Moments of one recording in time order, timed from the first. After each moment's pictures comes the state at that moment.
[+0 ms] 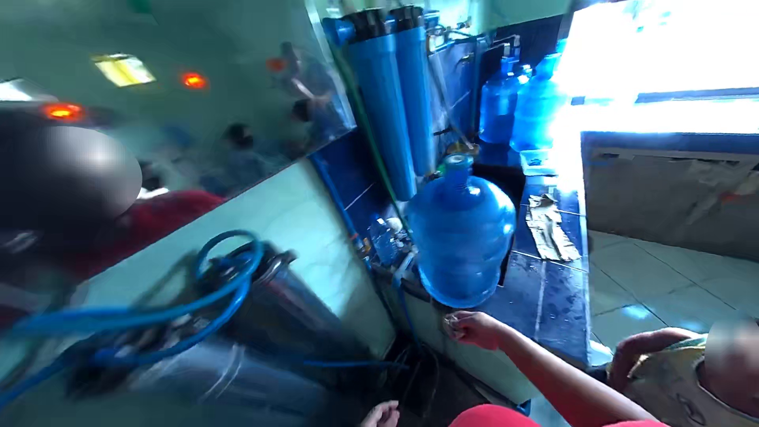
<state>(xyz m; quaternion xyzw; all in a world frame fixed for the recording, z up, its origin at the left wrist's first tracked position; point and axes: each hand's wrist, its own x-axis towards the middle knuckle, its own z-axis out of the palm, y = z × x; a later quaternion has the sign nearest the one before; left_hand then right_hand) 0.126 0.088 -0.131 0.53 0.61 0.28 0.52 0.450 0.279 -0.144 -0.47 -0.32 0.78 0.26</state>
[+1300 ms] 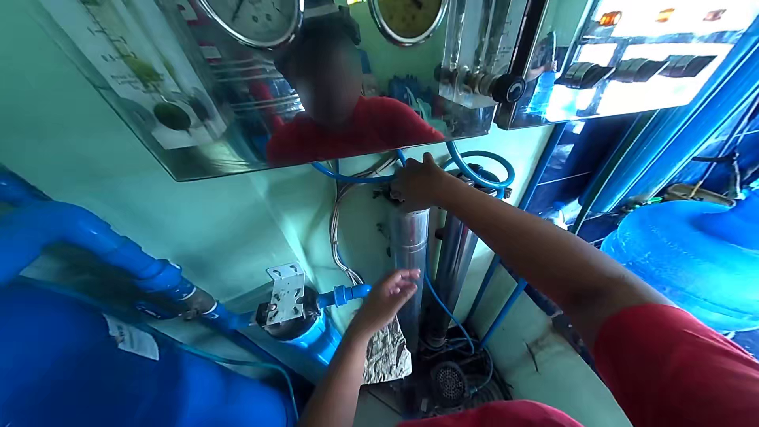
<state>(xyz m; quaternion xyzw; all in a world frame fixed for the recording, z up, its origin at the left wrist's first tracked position) -0.043 -0.009 0.025 0.54 0.61 0.51 0.26 -0.005 0.180 0.214 -0.12 -0.99 -0.12 -0.01</state>
